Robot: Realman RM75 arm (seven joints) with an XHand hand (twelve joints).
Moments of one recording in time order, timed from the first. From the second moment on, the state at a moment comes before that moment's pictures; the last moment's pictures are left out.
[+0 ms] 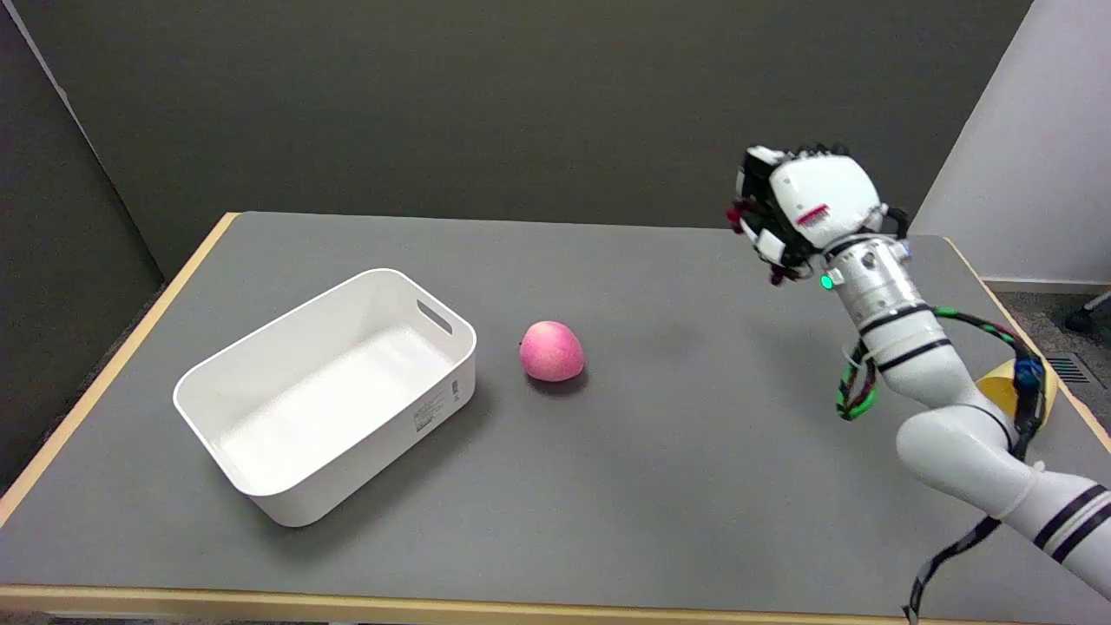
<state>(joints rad) -0.06 -0.87 -1.69 1.56 0.98 0.52 -0.32</state>
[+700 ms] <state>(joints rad) 0.32 -1.02 -2.07 1.62 0.90 0.40 -0.32</state>
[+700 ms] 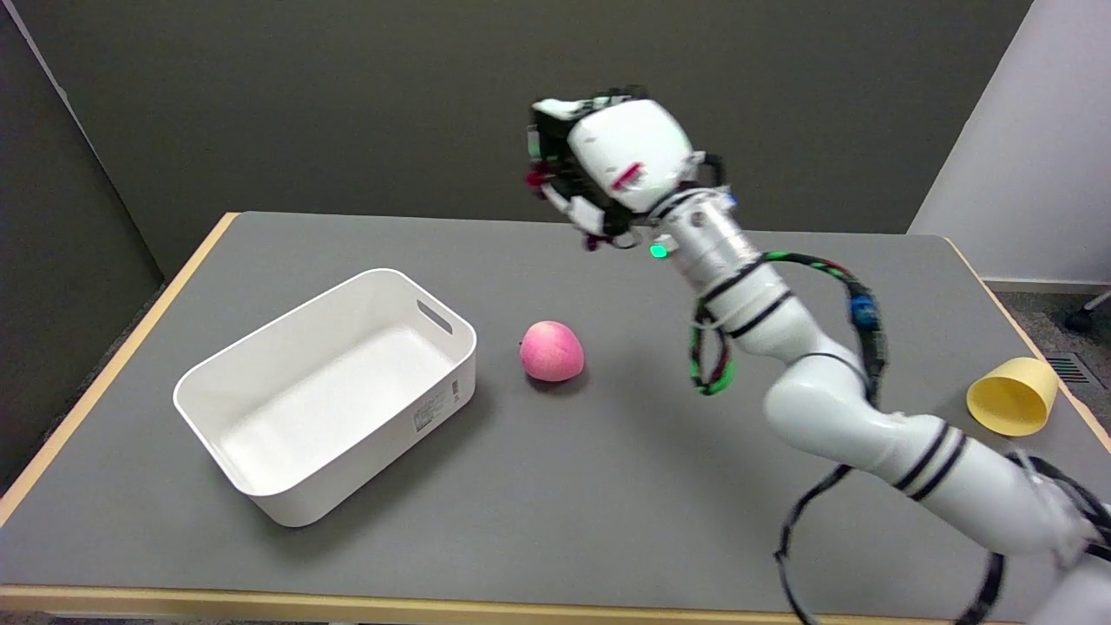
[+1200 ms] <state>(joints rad) 0.49 -1.21 -2.30 1.52 0.92 0.37 -0.29</state>
